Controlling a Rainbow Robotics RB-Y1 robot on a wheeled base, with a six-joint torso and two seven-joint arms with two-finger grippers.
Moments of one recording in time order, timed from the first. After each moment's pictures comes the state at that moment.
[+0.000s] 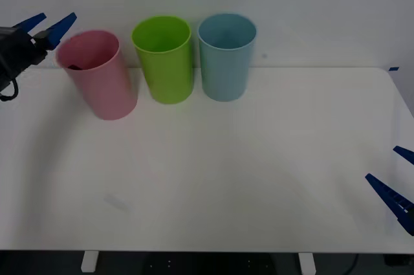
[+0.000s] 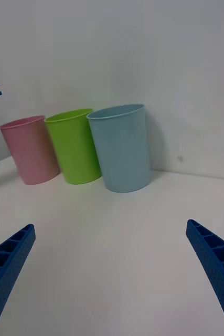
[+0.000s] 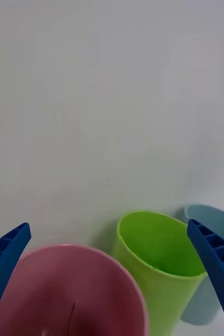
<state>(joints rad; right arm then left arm) 0.35 -0.40 -0.52 -1.66 0.96 -1.22 0.00 -0.41 0.57 0.37 -1.34 -1.27 -0.78 0.49</state>
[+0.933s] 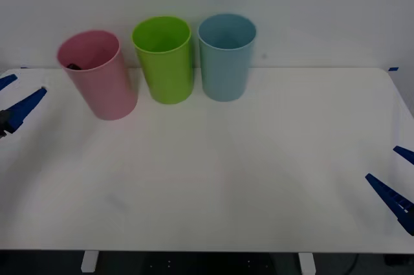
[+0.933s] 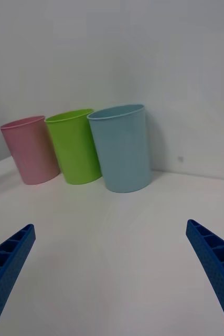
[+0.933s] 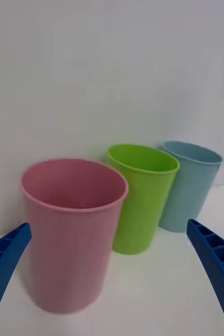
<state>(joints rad) 0.35 -0.40 -0.52 -1.66 0.96 -1.22 0.00 -0.03 0.57 0.53 -1.46 -1.09 -1.05 0.25</state>
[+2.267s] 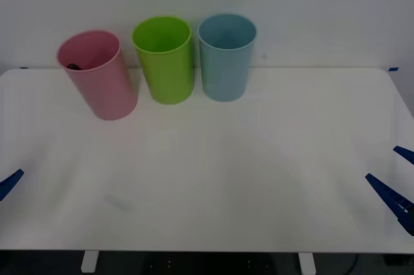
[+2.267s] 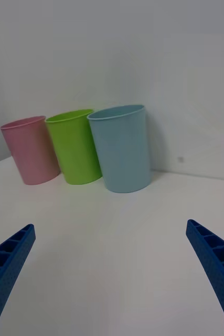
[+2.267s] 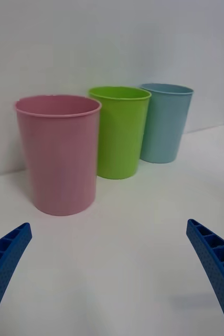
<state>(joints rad) 0.35 -0.40 -0.52 -1.66 0.96 -1.22 0.00 0.31 0.59 0.57 -1.46 -0.90 -1.20 -0.07</state>
